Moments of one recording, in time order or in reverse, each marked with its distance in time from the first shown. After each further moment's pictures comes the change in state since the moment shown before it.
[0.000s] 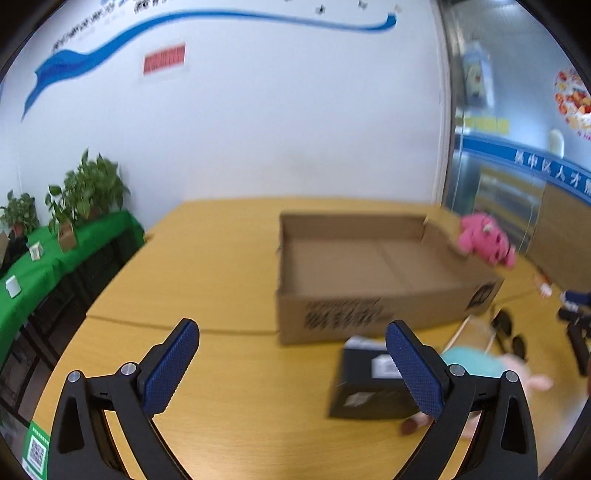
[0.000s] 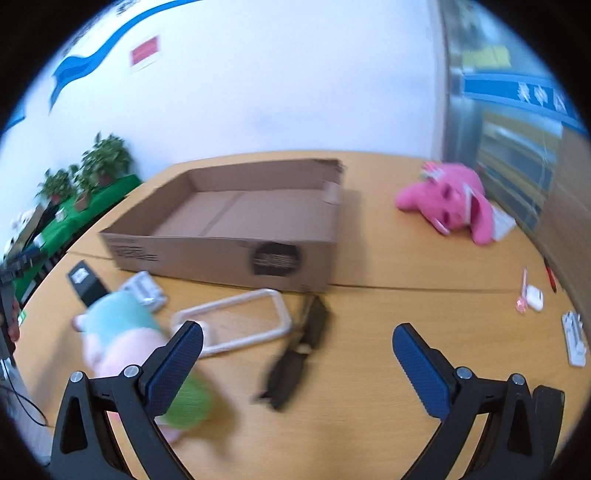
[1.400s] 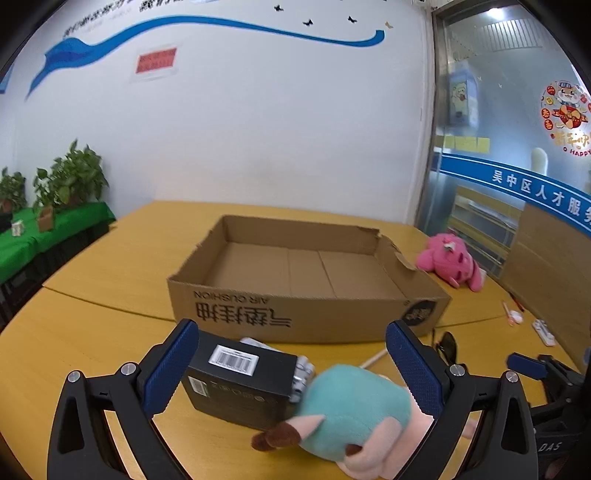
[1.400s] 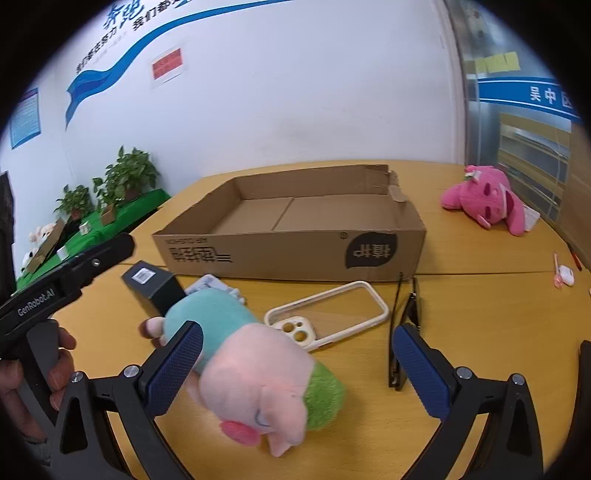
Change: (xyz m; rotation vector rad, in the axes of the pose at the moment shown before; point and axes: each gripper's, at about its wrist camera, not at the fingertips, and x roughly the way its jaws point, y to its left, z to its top) left arm 0.013 -0.109 -0.027 -0.088 -0.036 -0.050; right arm 0.003 0.071 -0.034 0.096 -0.052 0.051
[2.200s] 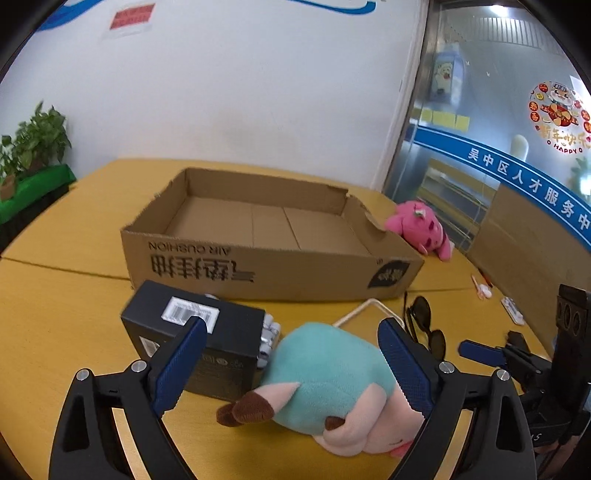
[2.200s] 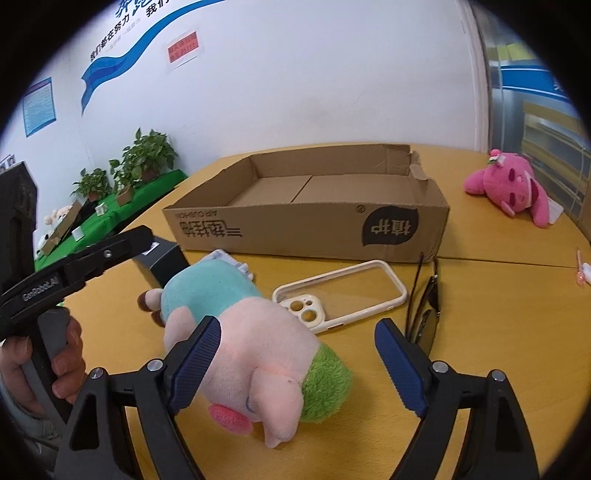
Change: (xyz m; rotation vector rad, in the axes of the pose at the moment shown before) left arm 0.033 0.008 -0.018 -0.044 0.197 -0.203; right arm 0.019 0.001 -0.014 -0.054 0.092 0.148
